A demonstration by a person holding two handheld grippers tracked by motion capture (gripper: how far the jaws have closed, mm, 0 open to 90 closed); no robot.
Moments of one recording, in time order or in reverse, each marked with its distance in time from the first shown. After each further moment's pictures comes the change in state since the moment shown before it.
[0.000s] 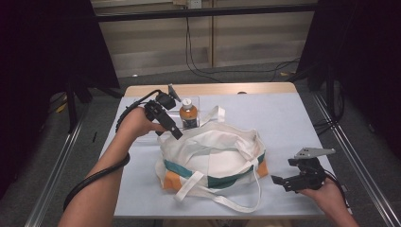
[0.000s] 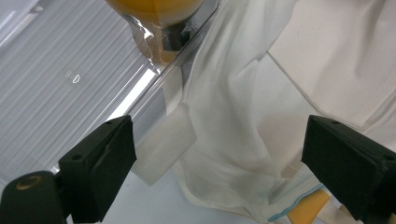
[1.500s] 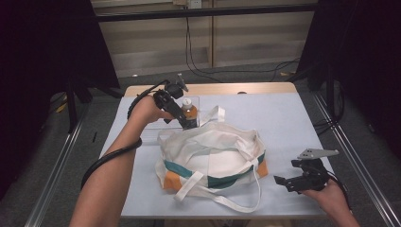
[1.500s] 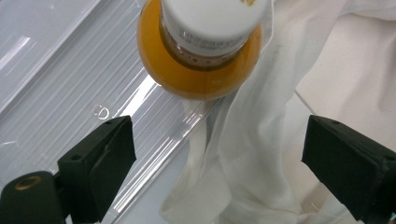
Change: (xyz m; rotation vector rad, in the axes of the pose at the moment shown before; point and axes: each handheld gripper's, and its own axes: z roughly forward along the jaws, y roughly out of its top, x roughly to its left) left arm 0.021 0.039 0.007 0.016 0.024 -0.011; right arm -0.005 -0.006 -0.003 0.001 -0.018 0.029
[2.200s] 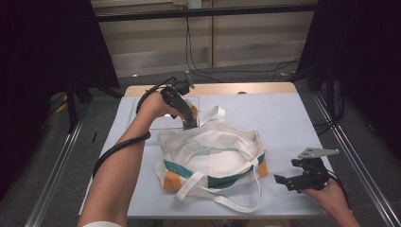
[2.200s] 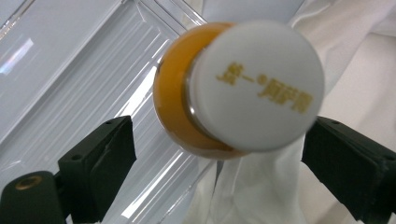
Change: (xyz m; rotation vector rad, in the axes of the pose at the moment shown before) left arm 0.008 0.025 0.016 0.020 0.006 0.004; right arm -0.002 0.001 0.000 -0.005 0.003 0.012
